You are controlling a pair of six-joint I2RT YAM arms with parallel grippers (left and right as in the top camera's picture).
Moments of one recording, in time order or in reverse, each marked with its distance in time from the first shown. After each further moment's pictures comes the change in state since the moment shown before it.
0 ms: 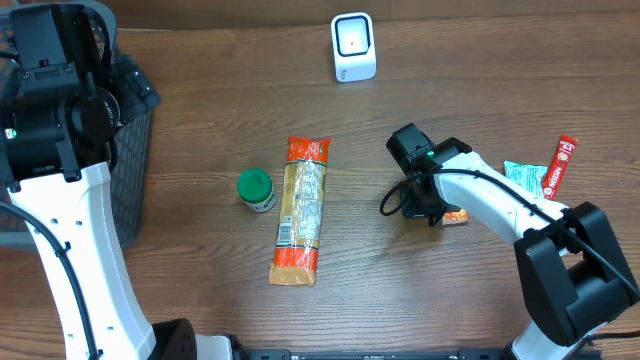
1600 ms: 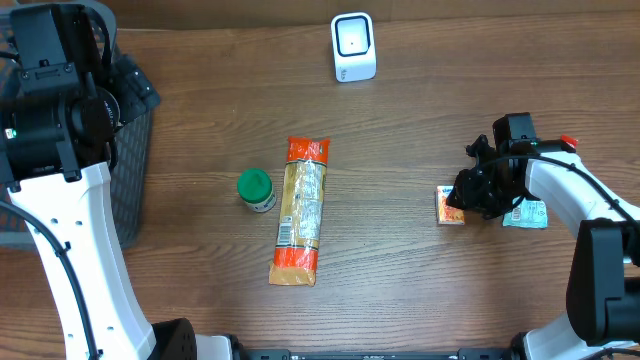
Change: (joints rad) left arm 0.000 0.000 0.000 0.000 0.000 0.000; right arm -0.459 -0.084 -0.158 0.130 -0.496 -0.337
